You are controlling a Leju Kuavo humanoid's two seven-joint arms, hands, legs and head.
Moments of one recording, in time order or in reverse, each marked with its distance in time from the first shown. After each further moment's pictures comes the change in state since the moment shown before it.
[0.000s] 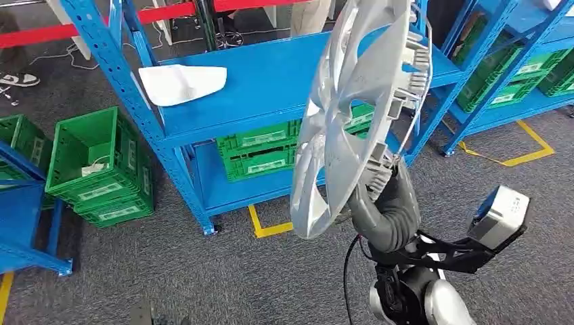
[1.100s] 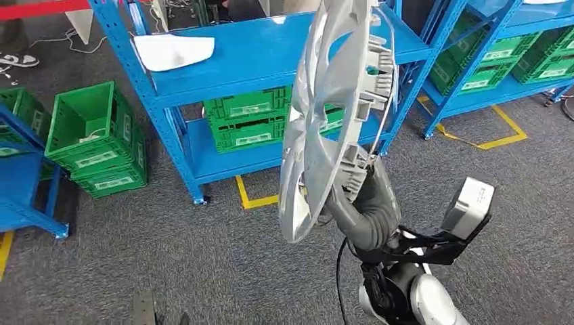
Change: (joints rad) left arm -0.012 -0.014 -0.002 -0.001 -0.029 0.027 0.029; right arm -0.037 0.012 0.046 0.056 -0.006 0.017 0.029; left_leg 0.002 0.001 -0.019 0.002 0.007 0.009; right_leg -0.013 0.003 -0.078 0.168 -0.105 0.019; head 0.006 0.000
